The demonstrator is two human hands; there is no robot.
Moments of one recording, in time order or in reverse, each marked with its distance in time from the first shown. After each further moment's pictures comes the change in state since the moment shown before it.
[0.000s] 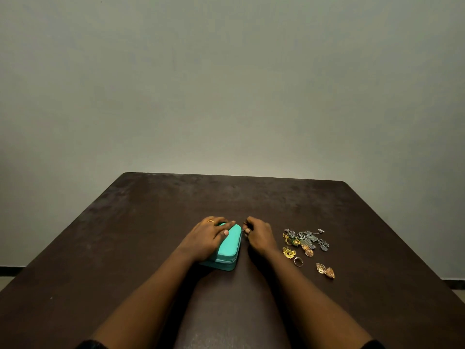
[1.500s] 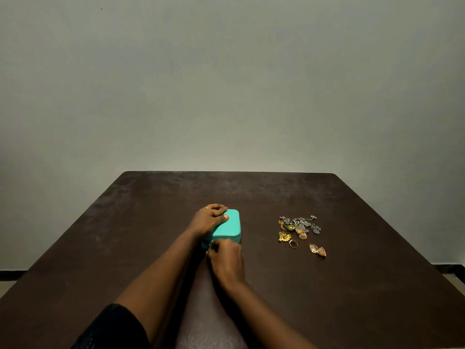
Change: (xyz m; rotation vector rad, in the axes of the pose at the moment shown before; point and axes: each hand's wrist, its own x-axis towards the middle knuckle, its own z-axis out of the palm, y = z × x) left_hand 0.005 -0.002 -0.003 -0.493 0.059 -0.233; right_hand -0.100 -0.063 0.059 0.030 0.085 0.095
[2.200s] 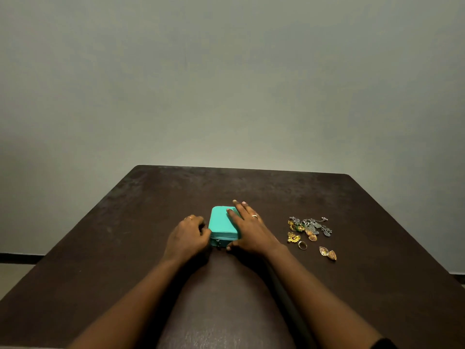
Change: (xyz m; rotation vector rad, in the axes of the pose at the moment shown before) left_hand -0.064 -0.026 -0.012 0.372 0.367 0.003; right_hand 0.065 0.026 -0.048 -0.567 -0.279 -0.494
